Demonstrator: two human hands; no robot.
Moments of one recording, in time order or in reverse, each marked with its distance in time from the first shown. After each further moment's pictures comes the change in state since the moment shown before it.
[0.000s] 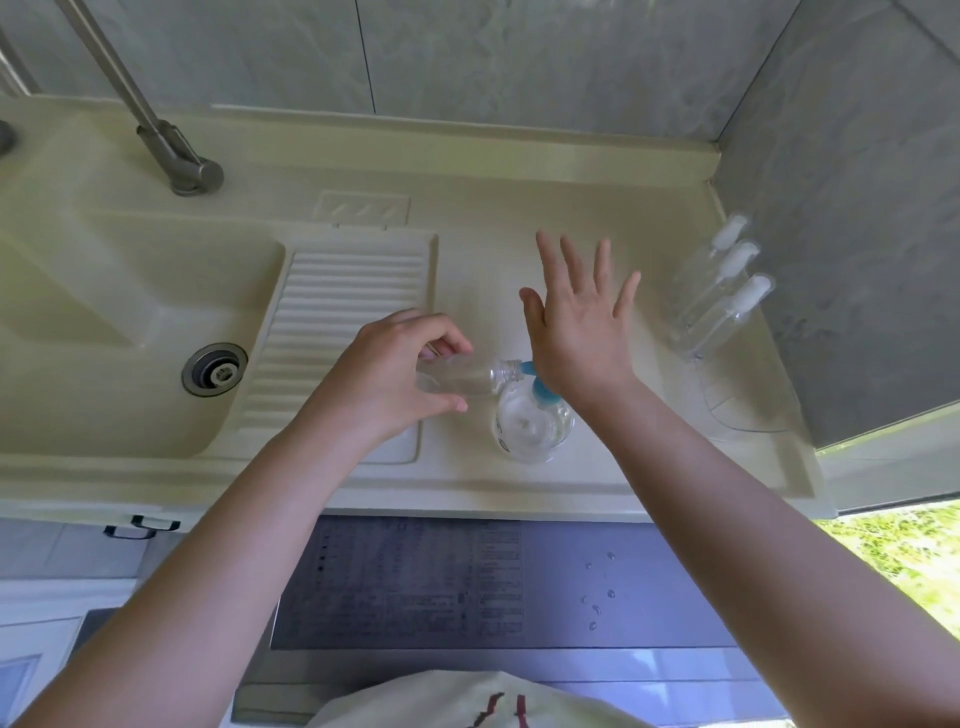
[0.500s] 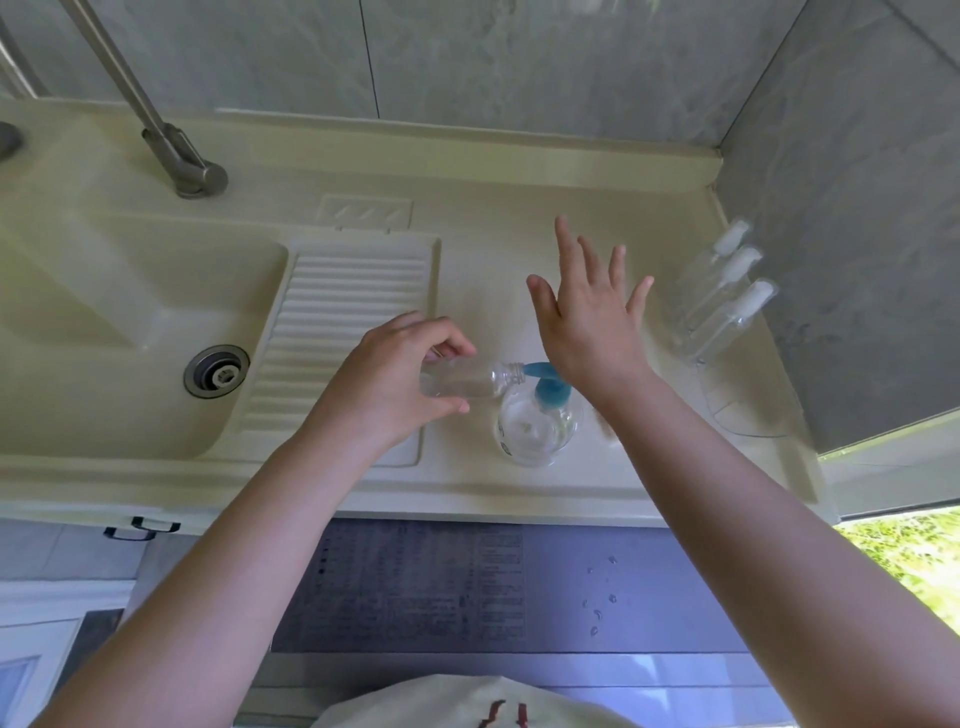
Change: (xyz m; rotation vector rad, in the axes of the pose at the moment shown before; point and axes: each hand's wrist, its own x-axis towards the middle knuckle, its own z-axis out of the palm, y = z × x) left_hand -0.002 0.000 0.002 0.010 0.046 0.026; right_hand 0.008 0.003 -0.006 0.085 -0.026 0.043
